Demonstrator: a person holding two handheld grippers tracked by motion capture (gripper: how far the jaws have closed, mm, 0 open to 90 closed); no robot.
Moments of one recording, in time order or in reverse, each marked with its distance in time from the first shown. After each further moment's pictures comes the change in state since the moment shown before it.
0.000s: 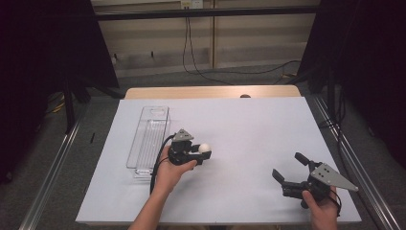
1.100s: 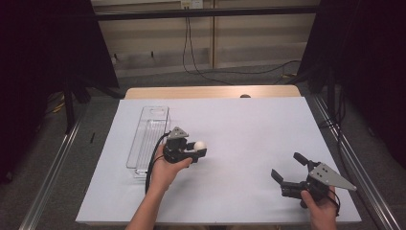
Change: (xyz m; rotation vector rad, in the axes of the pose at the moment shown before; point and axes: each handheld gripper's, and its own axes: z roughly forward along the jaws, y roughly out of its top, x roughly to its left) left arm 0.008 0.004 -0.013 -0.004 0.028 0.000; right arm 0.002 0.000 0.002 0.004 0.003 -0.003
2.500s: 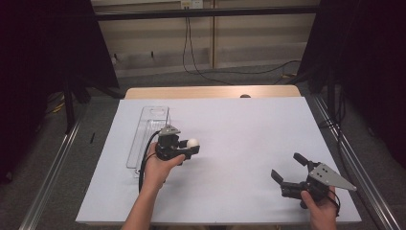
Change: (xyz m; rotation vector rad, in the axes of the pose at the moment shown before) left arm 0.012 0.002 -0.015 -0.002 0.025 -0.051; right arm 0.001 0.000 -0.001 0.004 0.000 0.006
